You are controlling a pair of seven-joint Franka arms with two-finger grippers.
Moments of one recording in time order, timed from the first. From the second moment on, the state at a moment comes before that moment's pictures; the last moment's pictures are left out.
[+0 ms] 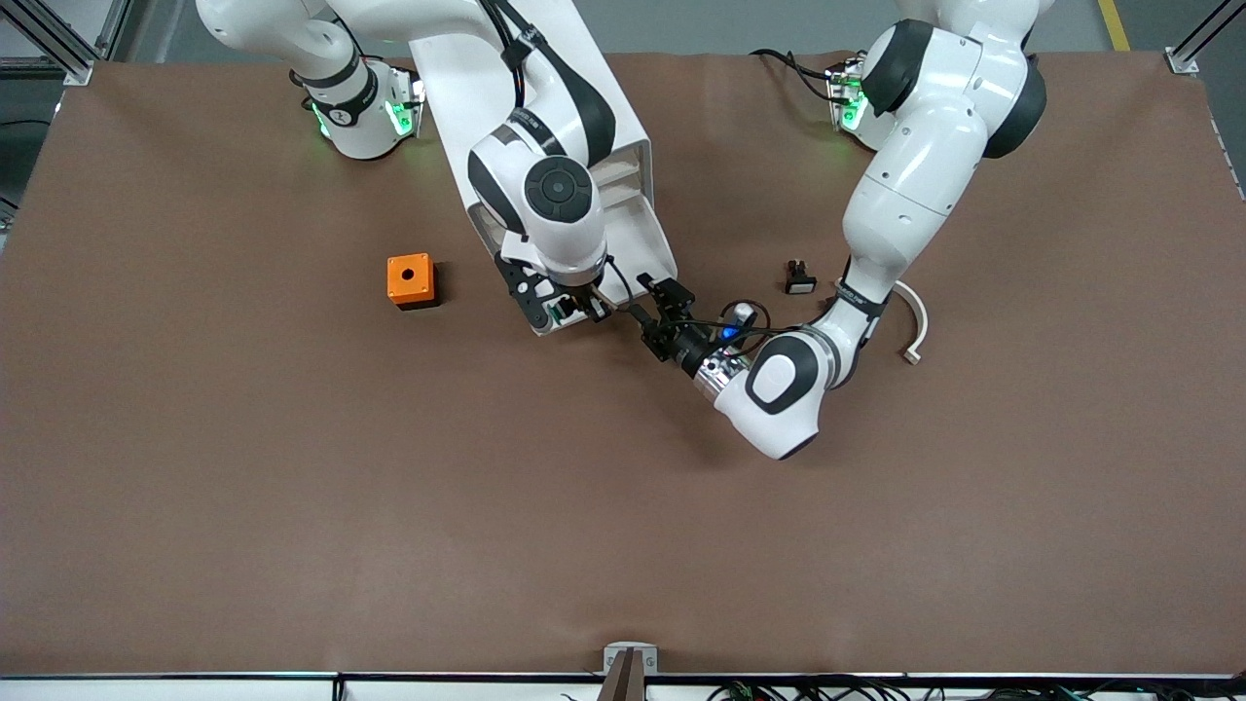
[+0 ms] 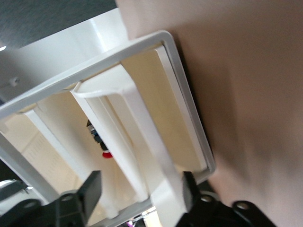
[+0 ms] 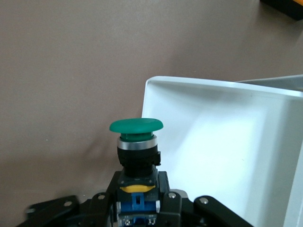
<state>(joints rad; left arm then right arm) -0.33 1.05 -0.19 -1.26 -1.04 1.48 -1.89 0.84 0.46 -0.08 -1.69 0.11 2.07 1.75</state>
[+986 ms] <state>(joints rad) -0.32 0.91 -0.11 -1.20 -0.70 1.67 -1.05 0.94 0.46 -0.08 -1.78 0.11 2.22 1.99</state>
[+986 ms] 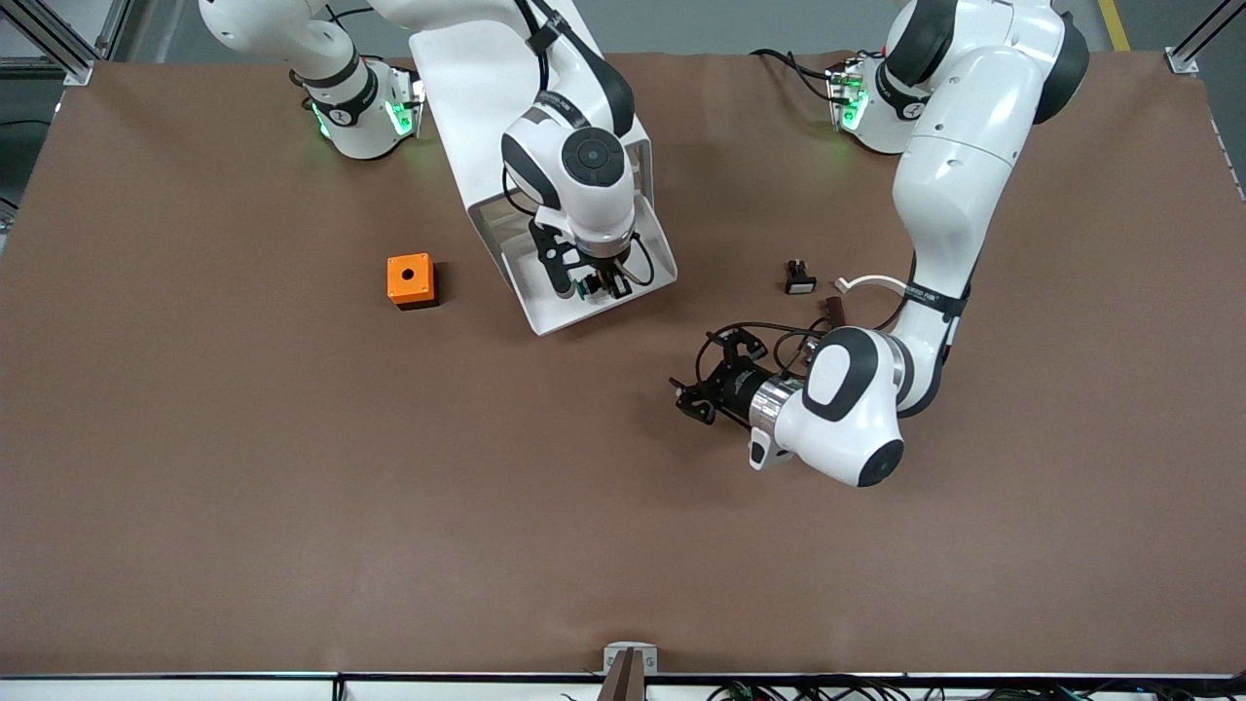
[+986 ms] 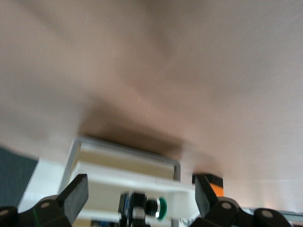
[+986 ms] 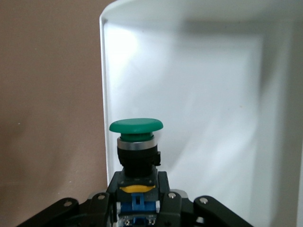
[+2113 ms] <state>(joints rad) -0.32 0.87 -0.07 -1.20 -0.65 1.76 -0.97 0.96 0.49 -0.08 -1.79 0.10 2.20 2.03</state>
